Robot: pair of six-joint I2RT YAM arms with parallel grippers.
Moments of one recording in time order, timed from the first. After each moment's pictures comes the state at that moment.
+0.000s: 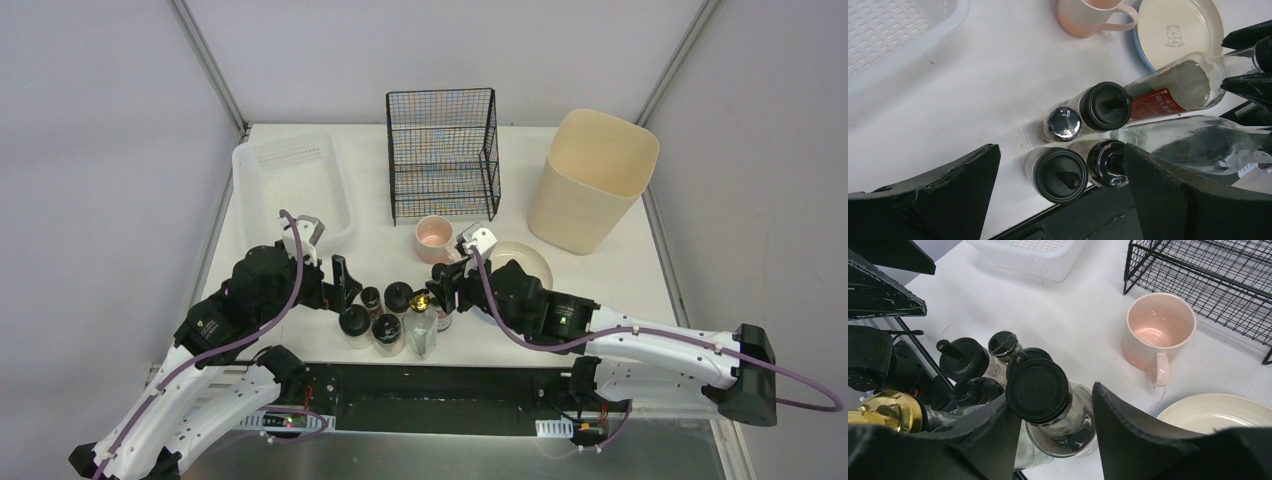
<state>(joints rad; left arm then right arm) -0.63 0.52 0.84 -0.83 -0.06 -0.34 1.24 0.97 0.73 -0.06 0.38 0.29</state>
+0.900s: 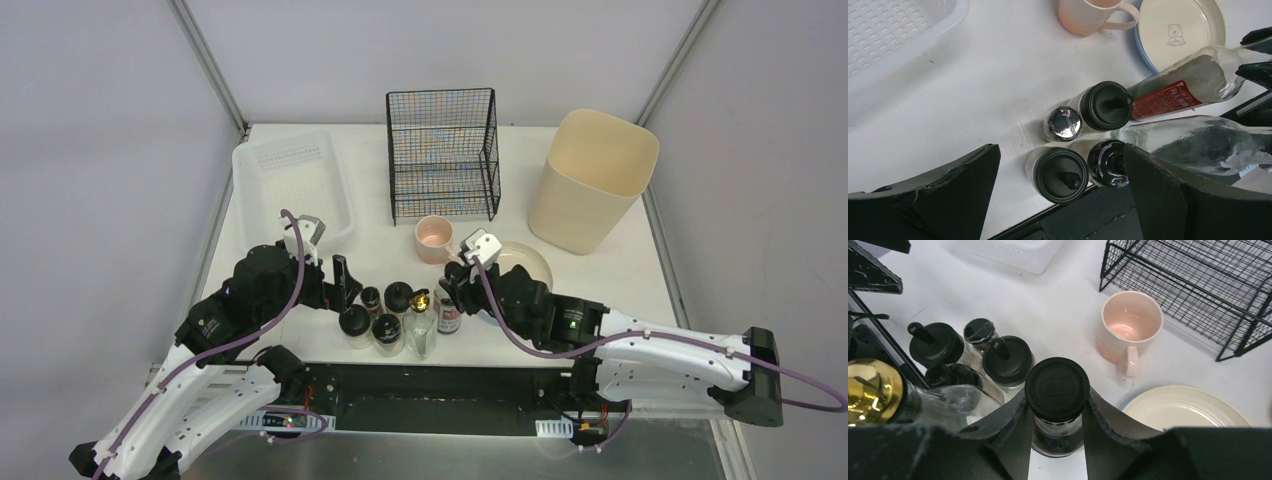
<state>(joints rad) -0.63 0.53 0.84 -0.83 -0.06 -0.34 1.27 0.93 0.73 -0.12 0.45 0.20</state>
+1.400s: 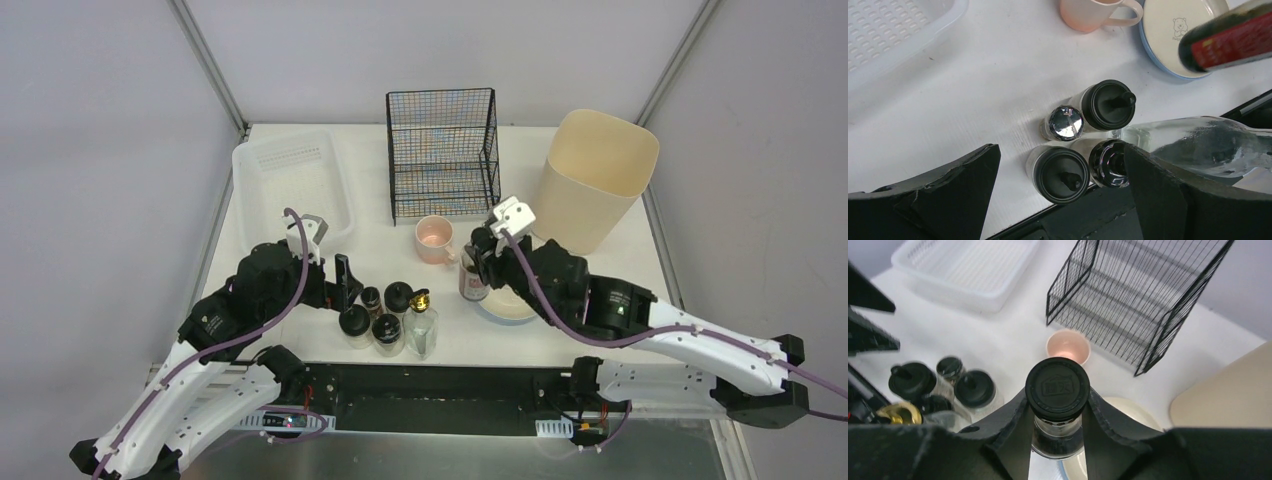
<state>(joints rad) -0.63 0.55 0.84 -0.83 -0.06 -0.34 1.27 0.88 1.02 -0.44 0.60 0.09</state>
